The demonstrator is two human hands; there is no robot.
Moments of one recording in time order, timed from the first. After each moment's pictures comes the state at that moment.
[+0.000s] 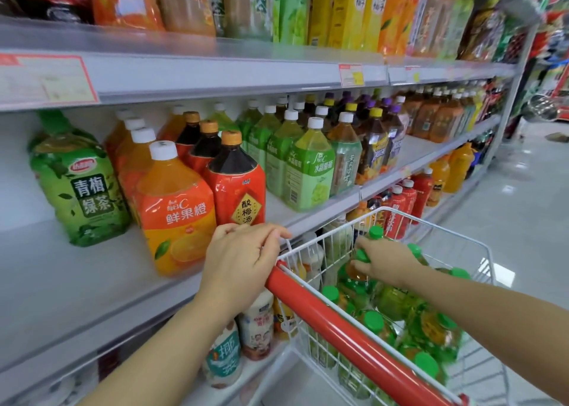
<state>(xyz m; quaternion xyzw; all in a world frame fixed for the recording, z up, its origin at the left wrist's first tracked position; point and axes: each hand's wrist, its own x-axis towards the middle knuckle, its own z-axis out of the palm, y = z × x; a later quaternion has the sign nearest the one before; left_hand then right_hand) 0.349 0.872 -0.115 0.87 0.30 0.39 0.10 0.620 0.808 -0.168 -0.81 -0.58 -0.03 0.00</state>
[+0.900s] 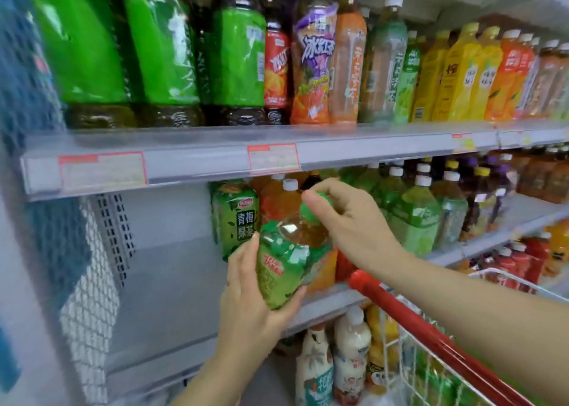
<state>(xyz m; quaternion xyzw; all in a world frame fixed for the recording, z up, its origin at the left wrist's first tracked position) 0.190 0.860 -0.105 0.73 0.34 0.59 0.08 0.342 0.837 0.007 -0.46 -0.69 0.07 0.54</state>
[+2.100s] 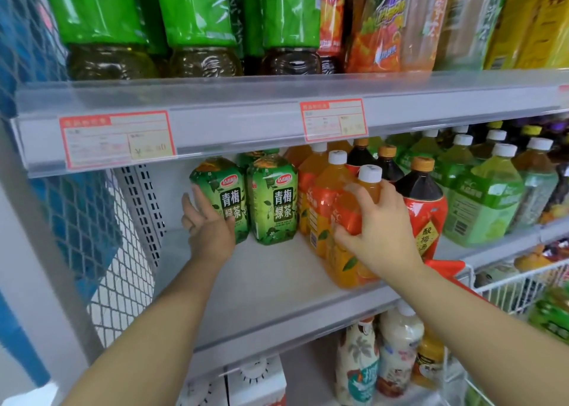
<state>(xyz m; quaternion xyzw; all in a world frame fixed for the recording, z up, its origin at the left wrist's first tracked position) 0.106 1.030 -0.112 0.63 0.65 0.42 0.09 0.341 0.931 -0.081 -0.64 -0.65 -0.18 0.36</state>
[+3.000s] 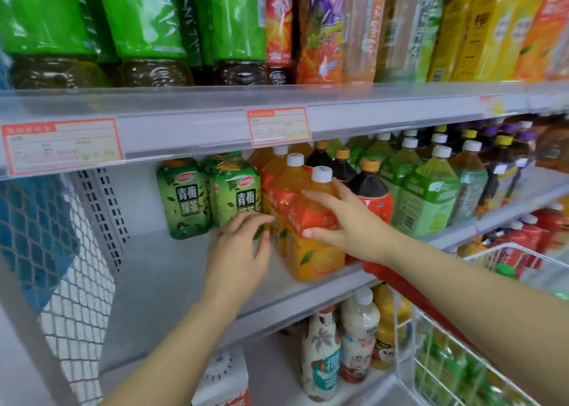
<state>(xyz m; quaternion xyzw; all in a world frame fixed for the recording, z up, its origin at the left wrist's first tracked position) 0.171 0.936 -0.099 0.79 0.43 0.45 0.03 0.370 0.899 -0.047 -0.60 -0.76 0.02 0.26</state>
